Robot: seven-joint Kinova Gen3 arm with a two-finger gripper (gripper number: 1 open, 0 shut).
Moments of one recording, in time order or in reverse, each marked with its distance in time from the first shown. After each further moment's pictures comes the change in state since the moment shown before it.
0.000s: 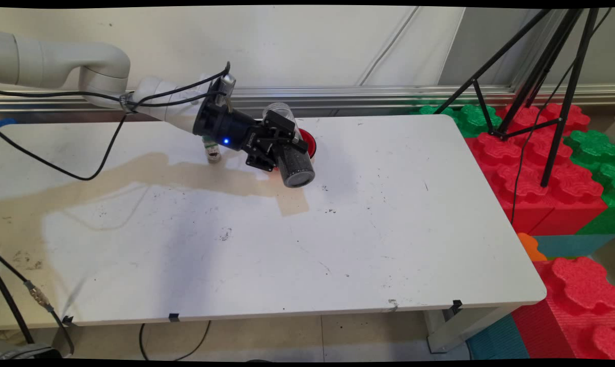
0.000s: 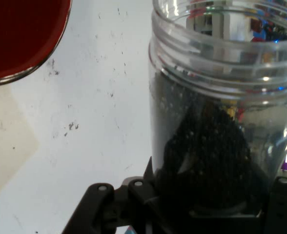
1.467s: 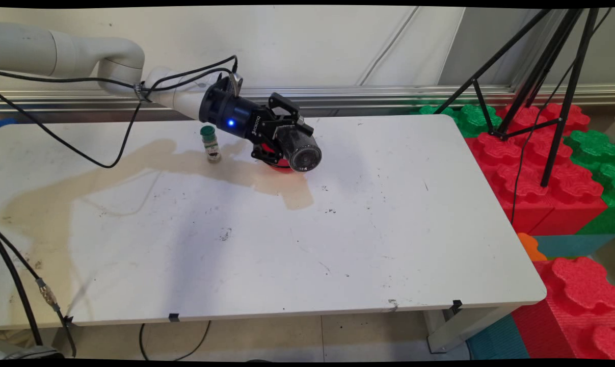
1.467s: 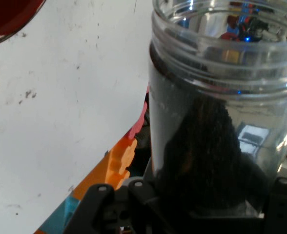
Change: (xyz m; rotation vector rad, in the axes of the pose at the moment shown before) arm 0.040 -0.003 0.002 -0.093 -0.112 -0.260
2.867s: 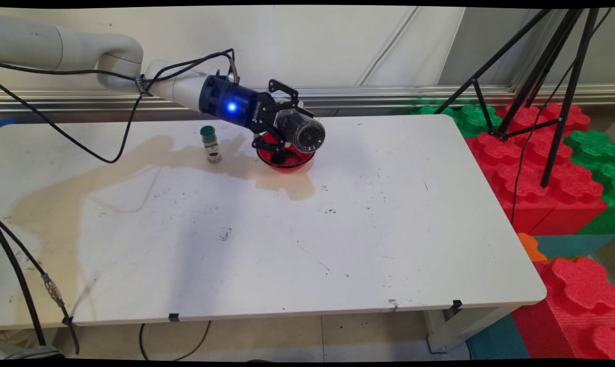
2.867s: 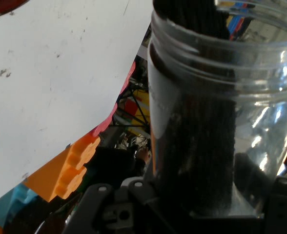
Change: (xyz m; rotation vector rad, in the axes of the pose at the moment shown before) arm 0.011 0.008 -0.008 -0.056 0.009 -0.221
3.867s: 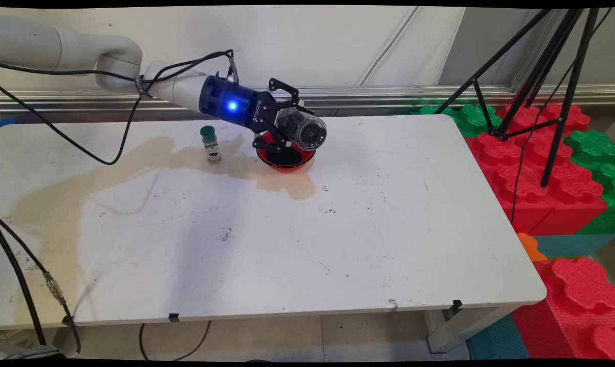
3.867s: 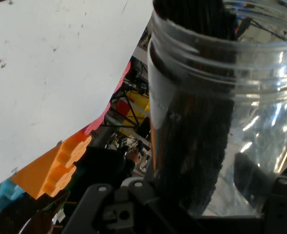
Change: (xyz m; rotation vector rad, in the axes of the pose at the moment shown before) arm -0.004 -0.001 0.001 -0.016 0.007 -0.052
